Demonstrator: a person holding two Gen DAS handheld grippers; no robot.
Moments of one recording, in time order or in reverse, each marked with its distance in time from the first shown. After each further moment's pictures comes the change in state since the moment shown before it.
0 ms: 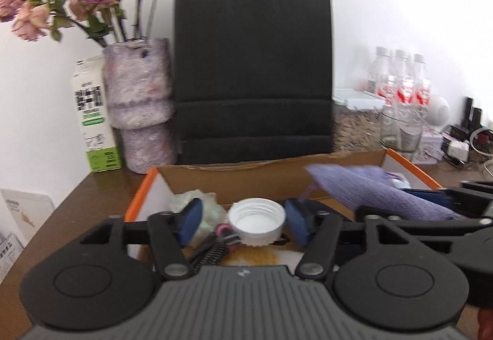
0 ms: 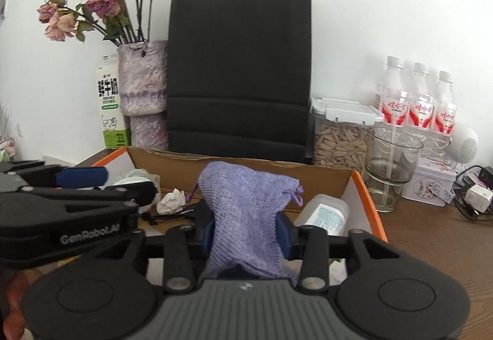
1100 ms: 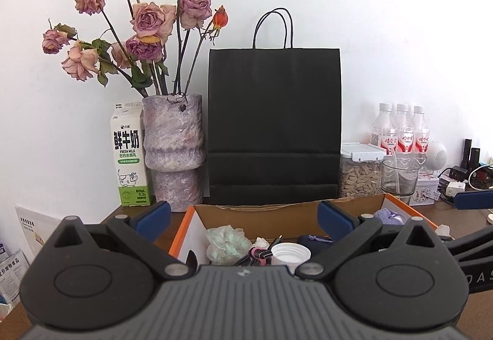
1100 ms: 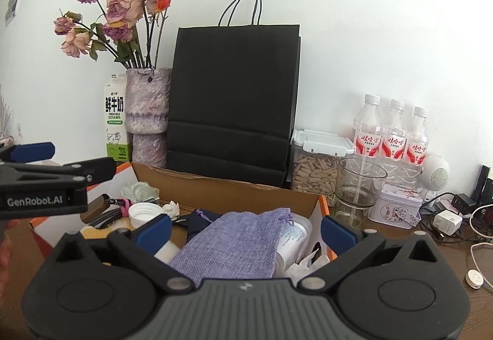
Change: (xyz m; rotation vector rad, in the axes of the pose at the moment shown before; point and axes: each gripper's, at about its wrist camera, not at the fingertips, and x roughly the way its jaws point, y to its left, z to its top) left arm -0.067 0.019 -0.005 -0.020 -0.201 0.025; right arm -0.064 -0.004 -0.001 -0.093 -0.090 -0.029
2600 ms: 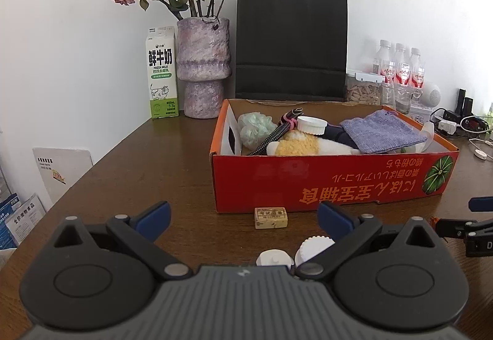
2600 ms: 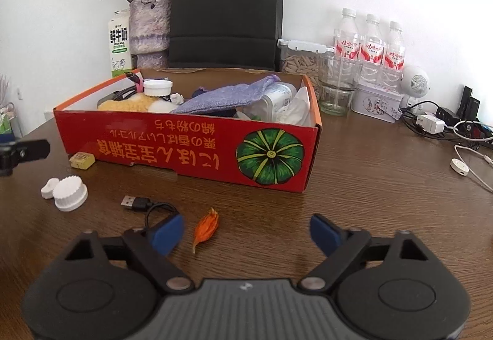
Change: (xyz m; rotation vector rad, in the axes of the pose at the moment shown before) left arm -0.082 0.040 -0.073 -0.030 0.237 0.009; right arm -0.060 -0.003 -0.101 0.069 0.240 -0.003
